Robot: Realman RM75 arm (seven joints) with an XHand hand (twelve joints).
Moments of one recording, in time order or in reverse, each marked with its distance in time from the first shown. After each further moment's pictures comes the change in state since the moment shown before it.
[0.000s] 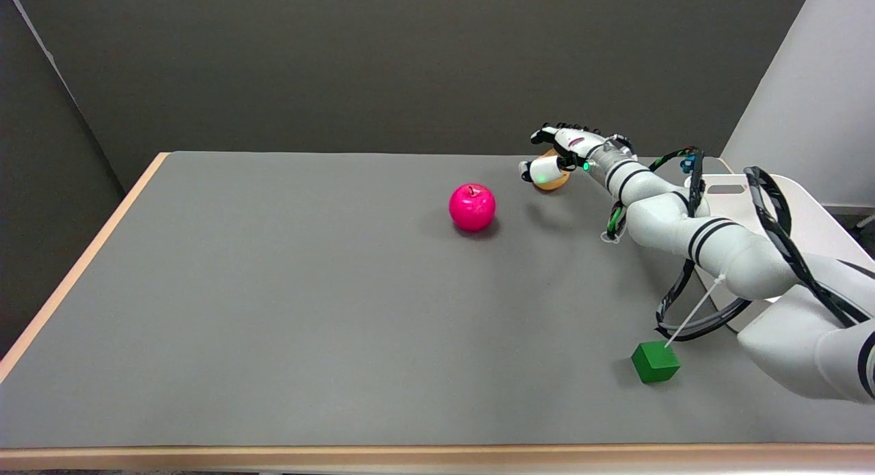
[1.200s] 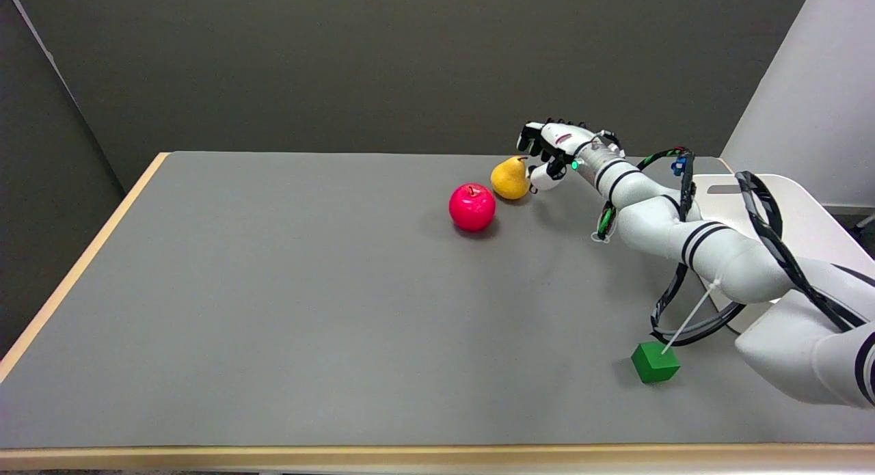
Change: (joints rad) arm -0.015 -0.012 -0.016 0.039 -0.019 0.056 0.001
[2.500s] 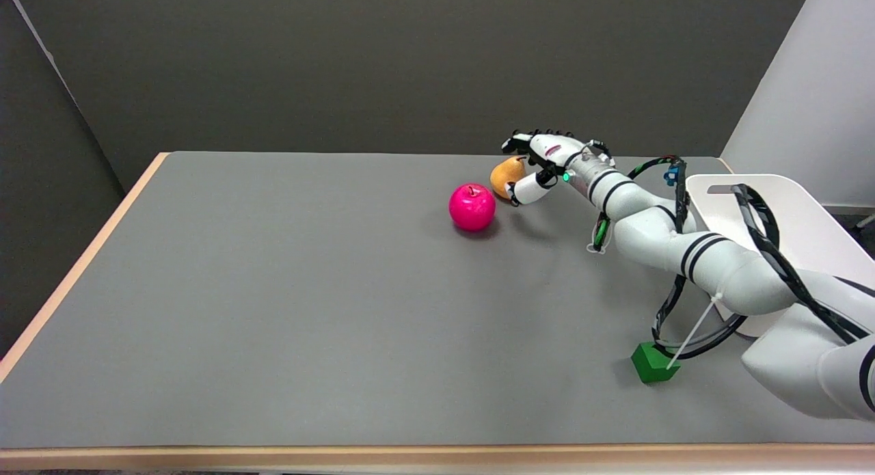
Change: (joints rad) arm -0.052 0.007 -0.011 0.074 -0.016 -0.010 0.001
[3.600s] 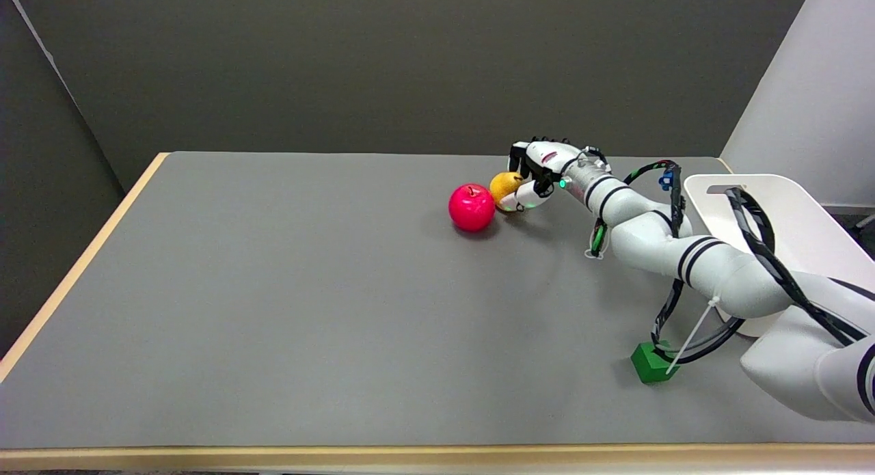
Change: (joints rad) arm -0.005 -0.010 -0.023 -0.012 -0.002 0.002 0.000
